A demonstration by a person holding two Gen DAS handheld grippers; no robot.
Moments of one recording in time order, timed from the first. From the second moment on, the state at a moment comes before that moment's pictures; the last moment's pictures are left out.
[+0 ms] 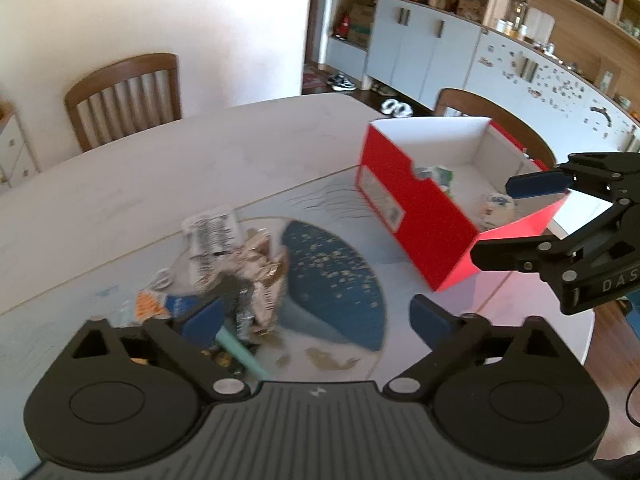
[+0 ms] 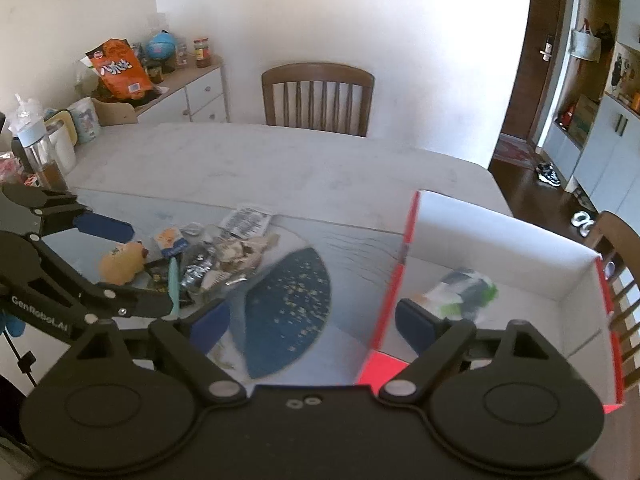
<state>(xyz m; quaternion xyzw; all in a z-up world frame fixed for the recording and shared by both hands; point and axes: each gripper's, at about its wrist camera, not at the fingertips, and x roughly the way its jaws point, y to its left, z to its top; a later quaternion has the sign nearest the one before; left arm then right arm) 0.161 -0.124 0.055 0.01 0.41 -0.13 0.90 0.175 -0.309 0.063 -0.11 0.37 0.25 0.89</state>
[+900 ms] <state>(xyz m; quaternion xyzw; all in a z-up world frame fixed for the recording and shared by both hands) 0.145 -0.035 0.013 -0.02 0.42 -0.04 0.90 0.184 -0.224 0.036 -0.11 0.37 0.29 0.87</state>
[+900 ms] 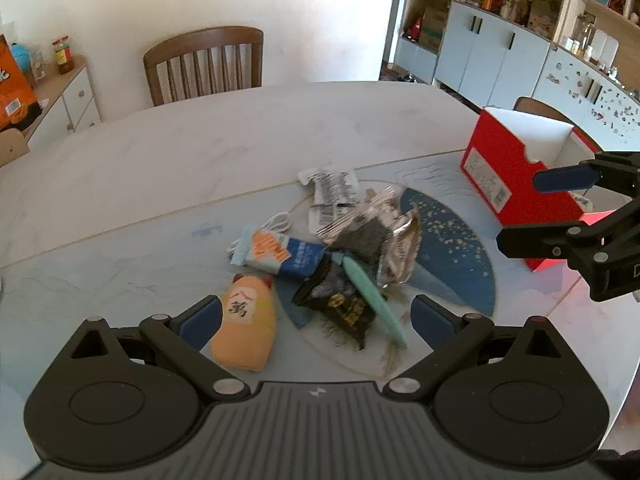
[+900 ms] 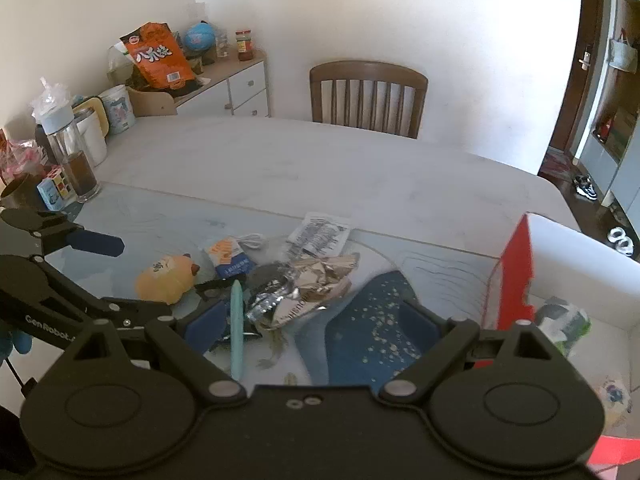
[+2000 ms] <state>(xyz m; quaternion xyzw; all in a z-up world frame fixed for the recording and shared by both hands) 0.164 0.006 -0.046 -0.01 0.41 -0.04 0.91 0.220 -0.151 -0.026 -0.13 0.39 0.25 0.88</state>
